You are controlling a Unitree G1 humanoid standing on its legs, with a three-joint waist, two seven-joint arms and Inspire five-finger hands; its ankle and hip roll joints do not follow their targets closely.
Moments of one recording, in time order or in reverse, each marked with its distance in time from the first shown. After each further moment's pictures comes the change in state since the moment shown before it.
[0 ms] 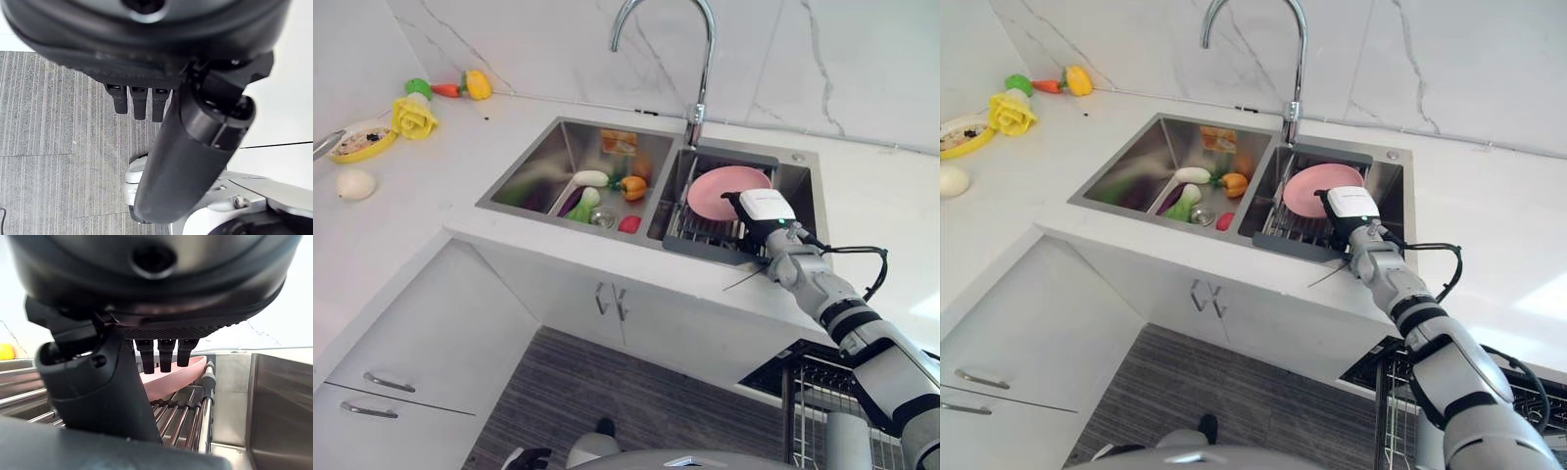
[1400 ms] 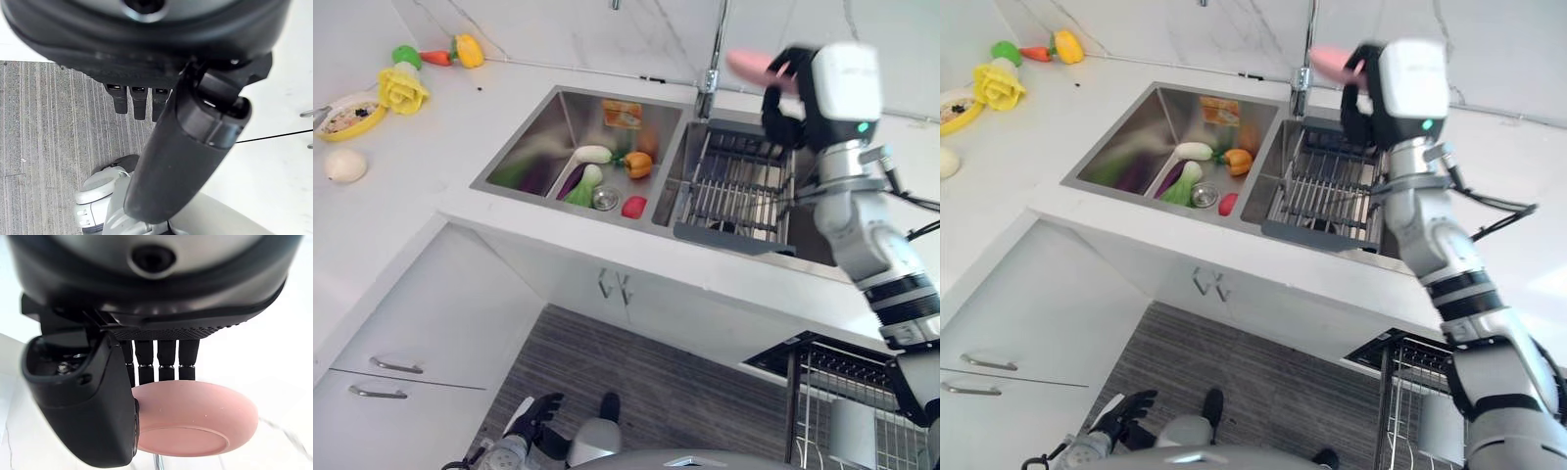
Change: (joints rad) left arm 0.031 0.079 -0.034 -0.284 -0.011 -0.063 -0.014; right arm -0.018 -0.177 -0.341 -0.613 0.029 0.060 -0.231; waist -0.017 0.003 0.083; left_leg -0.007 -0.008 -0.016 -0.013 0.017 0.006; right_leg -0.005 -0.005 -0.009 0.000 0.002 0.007
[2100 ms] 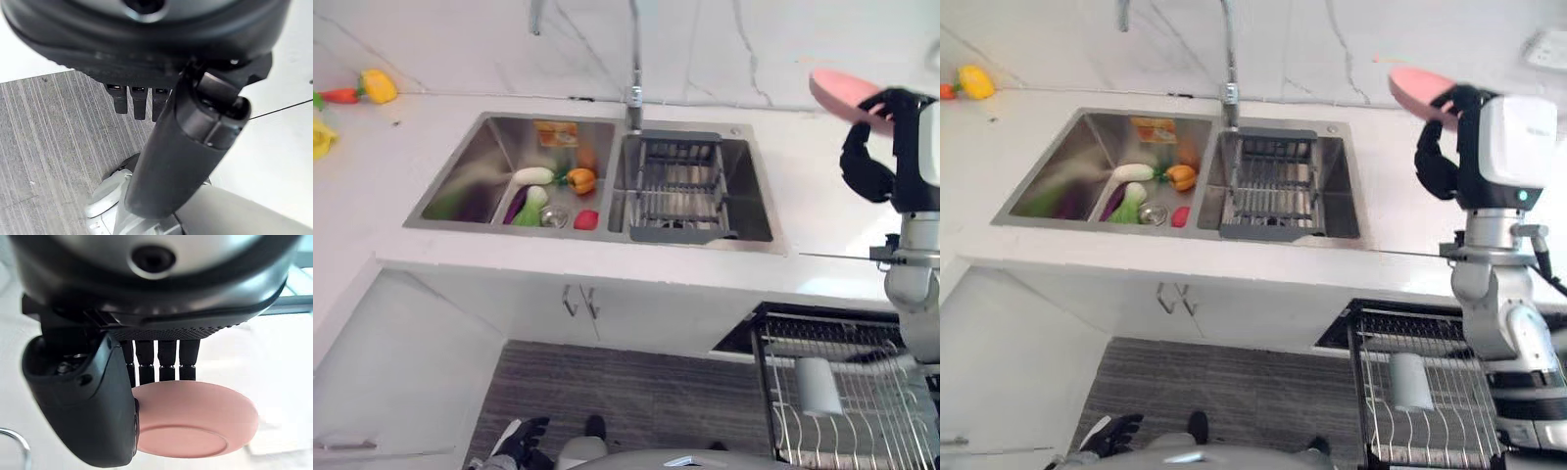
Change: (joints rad) left arm 0.000 -0.018 0.034 0.141 0.027 0.012 0.013; right arm 0.566 0.002 -0.362 -0.276 -0.040 -0.002 0.009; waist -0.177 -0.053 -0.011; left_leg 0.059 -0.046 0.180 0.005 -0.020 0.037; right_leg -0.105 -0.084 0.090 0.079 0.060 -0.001
